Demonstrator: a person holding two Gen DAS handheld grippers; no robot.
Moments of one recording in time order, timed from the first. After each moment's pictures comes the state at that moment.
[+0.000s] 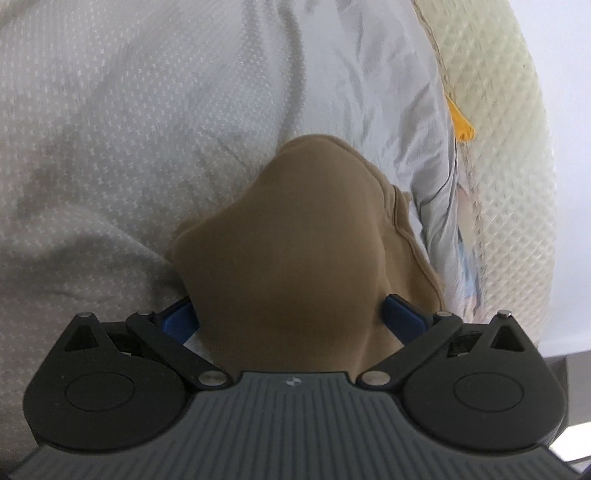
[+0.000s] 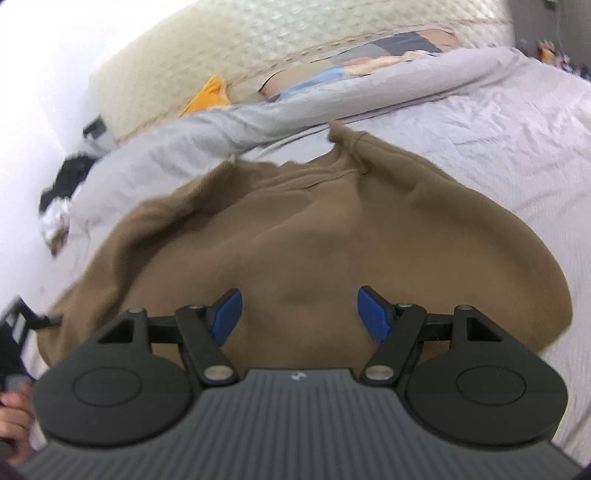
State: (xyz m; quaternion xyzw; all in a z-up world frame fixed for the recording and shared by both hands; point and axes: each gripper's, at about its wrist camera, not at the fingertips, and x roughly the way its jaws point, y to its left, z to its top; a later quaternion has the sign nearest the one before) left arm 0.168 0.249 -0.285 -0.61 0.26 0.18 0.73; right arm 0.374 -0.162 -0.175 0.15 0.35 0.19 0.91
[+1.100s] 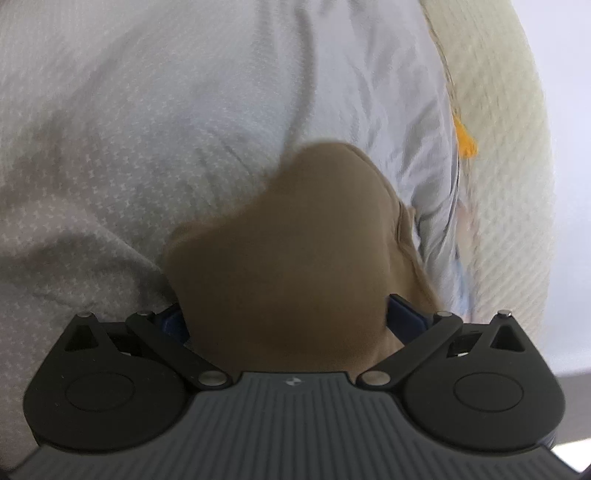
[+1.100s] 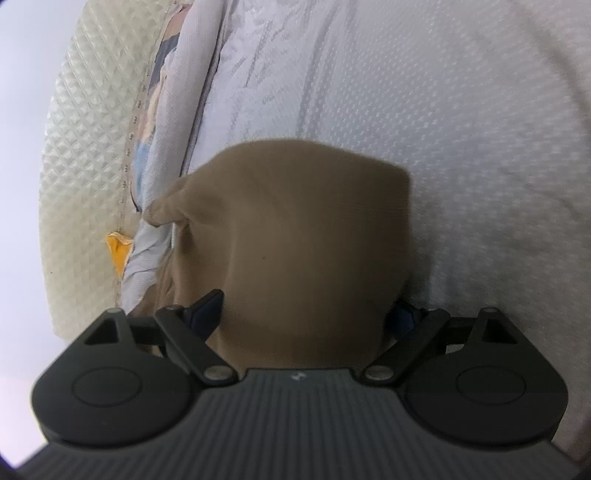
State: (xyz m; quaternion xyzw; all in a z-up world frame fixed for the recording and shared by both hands) left arm 0.181 0.252 -0.299 -0.64 0.24 0.19 0.70; right arm 0.412 -0.252 -0.278 0.54 0.41 0.02 0.74
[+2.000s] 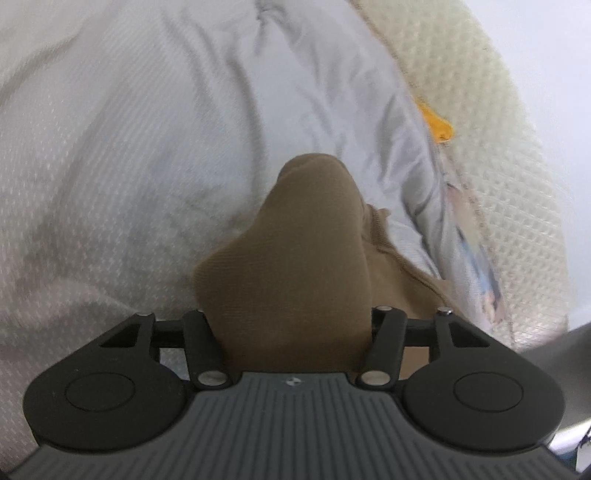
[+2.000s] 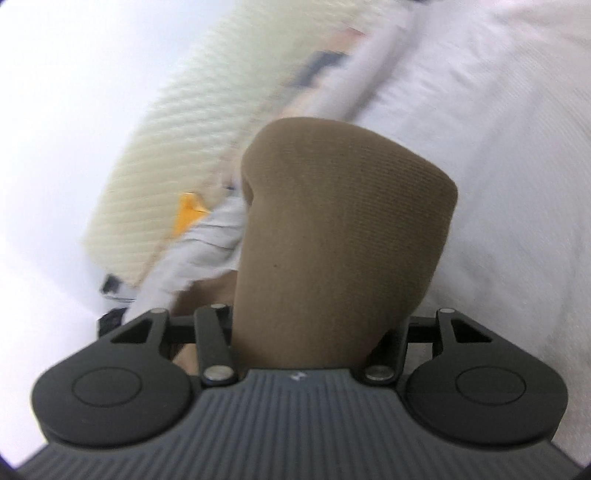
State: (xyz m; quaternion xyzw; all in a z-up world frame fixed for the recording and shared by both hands) left arm 0.198 0.243 -0.253 -0.51 0.24 0.20 0.80; right arm 0.404 -0.223 -0.202 0.37 0.25 0.18 0.87
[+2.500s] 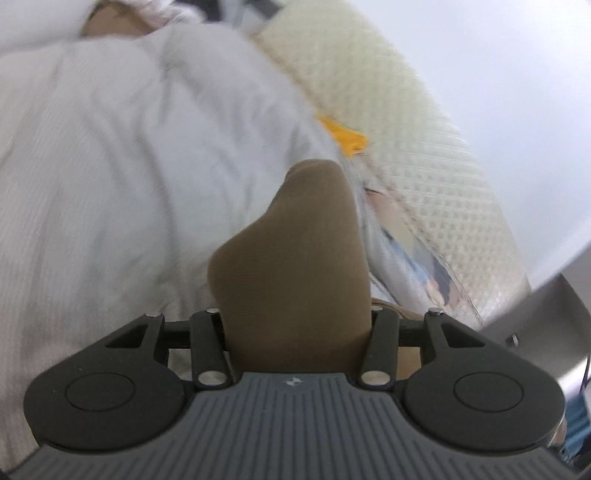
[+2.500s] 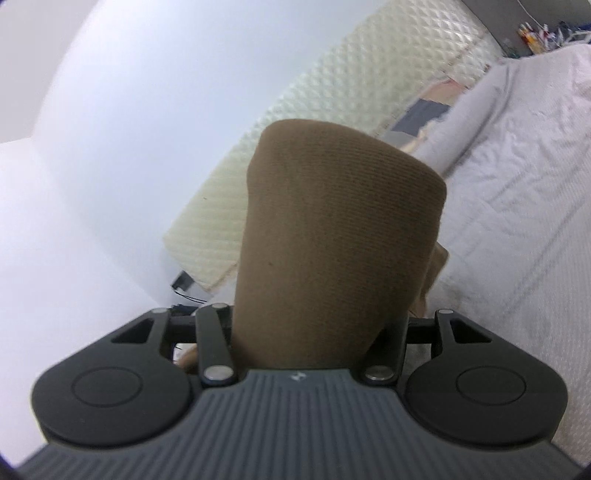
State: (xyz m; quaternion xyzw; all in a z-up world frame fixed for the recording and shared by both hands) left arm 0.189 0.225 -0.180 -0.42 0.18 0.13 0.88; right arm 0.377 -0.238 -0.140 0.36 0.17 0.27 0.88
